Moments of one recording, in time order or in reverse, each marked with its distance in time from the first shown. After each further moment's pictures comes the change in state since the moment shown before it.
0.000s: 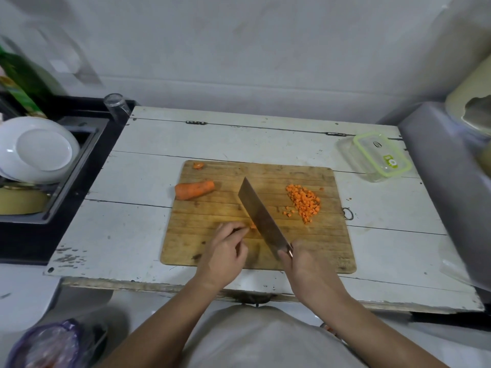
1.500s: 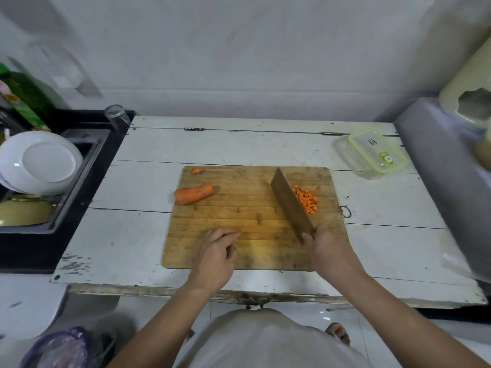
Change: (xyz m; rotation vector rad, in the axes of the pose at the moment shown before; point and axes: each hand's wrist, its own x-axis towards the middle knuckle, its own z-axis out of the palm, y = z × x) left_hand -0.005 0.011 -0.029 -0.038 -0.134 -0.177; right_hand 0.031 0.037 -0.019 0.090 0.069 0.217
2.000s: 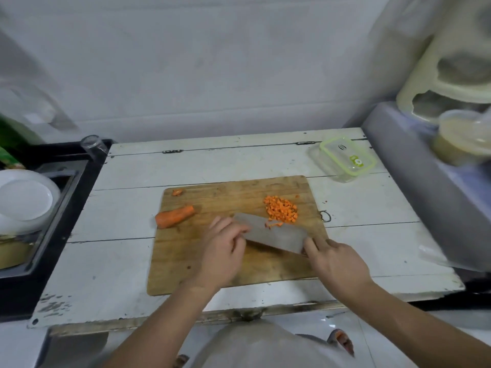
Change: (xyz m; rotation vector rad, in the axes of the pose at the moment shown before) left_hand 0.042 0.067 -0.016 -0.056 0.192 0.360; right_hand 0.002 0.064 -0.004 -0.675 0.376 -0.580
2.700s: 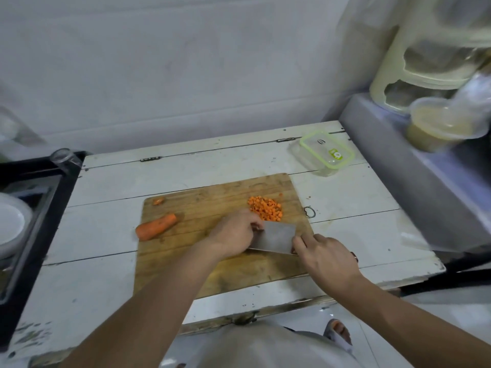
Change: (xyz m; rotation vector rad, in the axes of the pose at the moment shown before) left_hand 0.074 -0.008 0.063 0.062 -0.641 -0.141; right_hand -0.004 0.009 0.012 -0.014 -0.001 0.030
